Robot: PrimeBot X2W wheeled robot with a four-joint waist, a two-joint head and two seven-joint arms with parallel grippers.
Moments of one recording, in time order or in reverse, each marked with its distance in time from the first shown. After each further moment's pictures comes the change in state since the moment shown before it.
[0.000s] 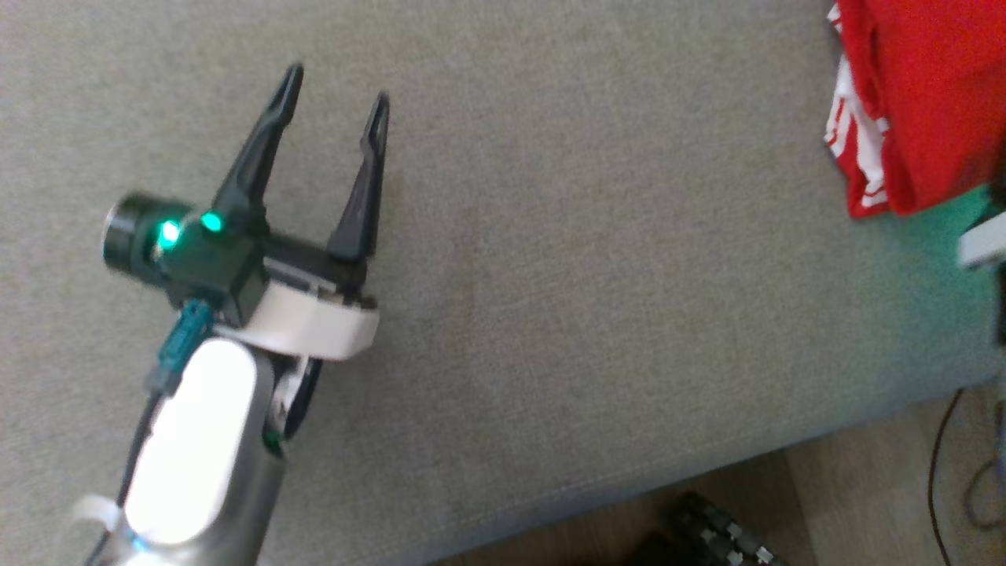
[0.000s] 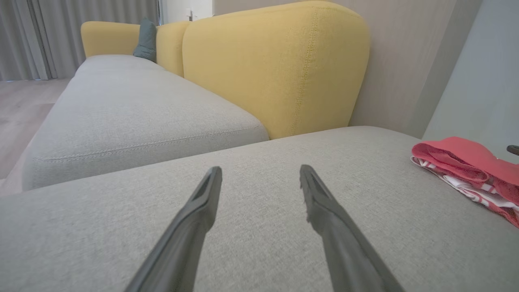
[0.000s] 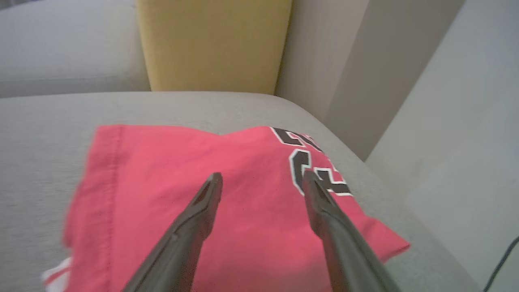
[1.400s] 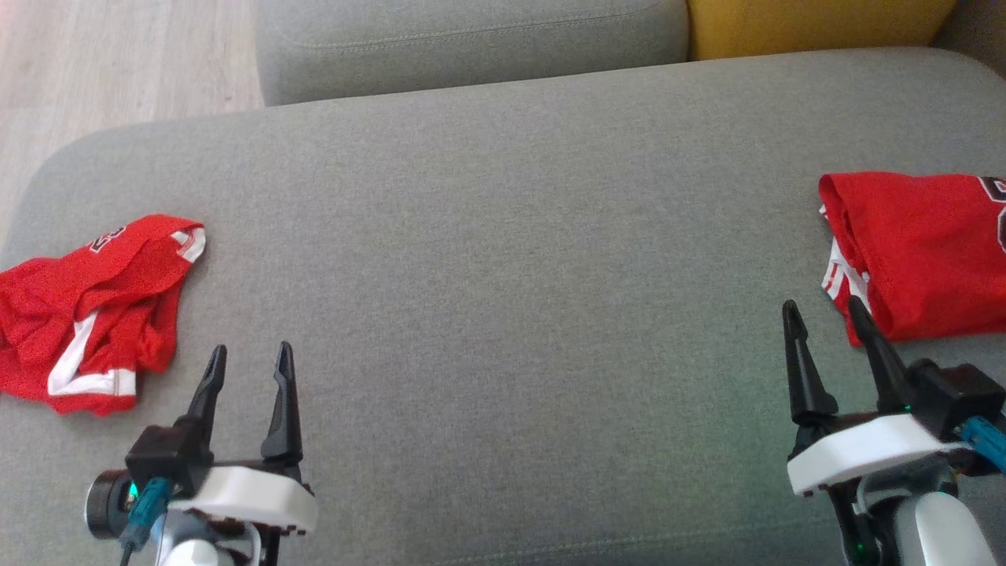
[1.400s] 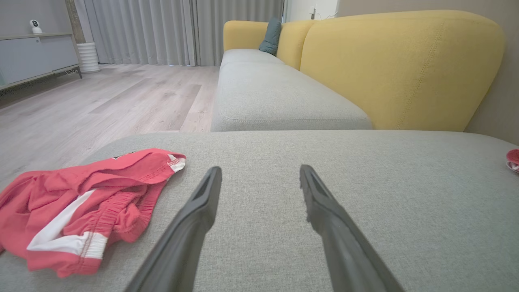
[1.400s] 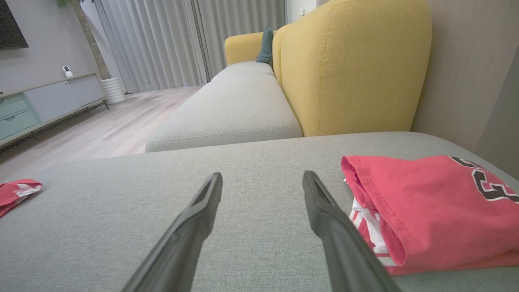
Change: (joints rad) left arm 0.453 -0.038 0.194 0.131 -0.091 0.065 -0.007; right arm 0.598 0.246 0.185 -0.559 -0.009 0.000 0.179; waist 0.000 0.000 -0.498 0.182
